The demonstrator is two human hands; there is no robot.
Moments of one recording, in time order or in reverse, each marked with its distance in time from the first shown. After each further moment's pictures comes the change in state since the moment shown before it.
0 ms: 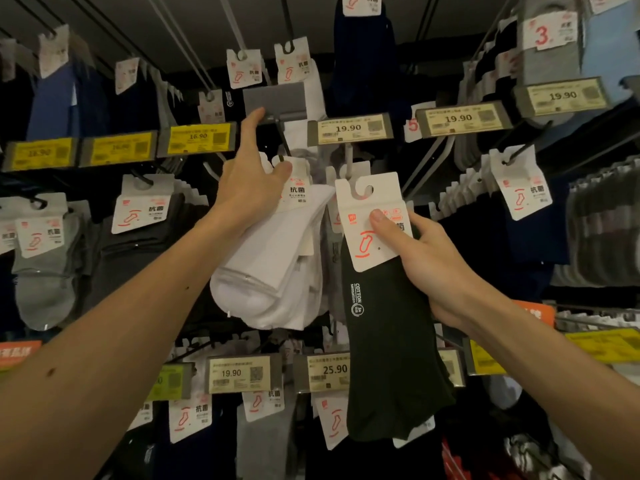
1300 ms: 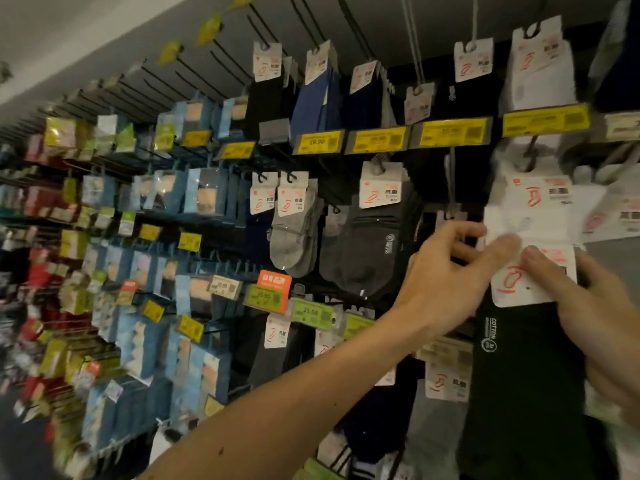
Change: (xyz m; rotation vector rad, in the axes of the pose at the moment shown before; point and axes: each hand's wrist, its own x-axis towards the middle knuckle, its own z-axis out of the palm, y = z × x) left_hand -0.144 -0.015 -0.080 -0.491 -0.207 -0.299; right_hand -0.034 0.010 0.123 0.015 0.035 0.069
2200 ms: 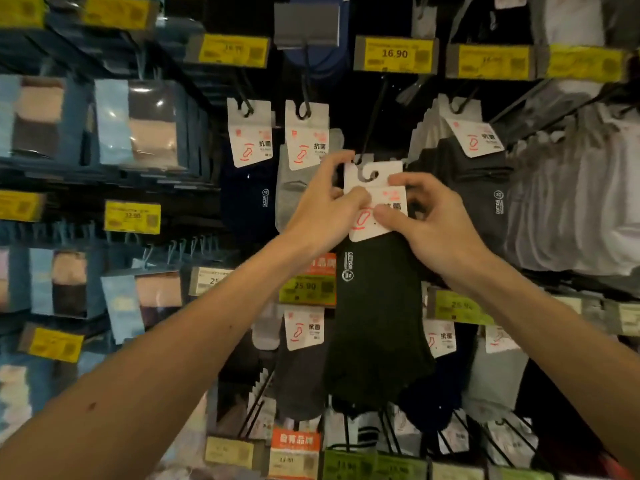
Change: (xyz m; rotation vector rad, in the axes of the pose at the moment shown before) left_hand 0.061 -0.106 -0.290 -0.044 -0.135 -0.028; right_hand 0.045 0.055 0.291 -0.382 0.002 -0.169
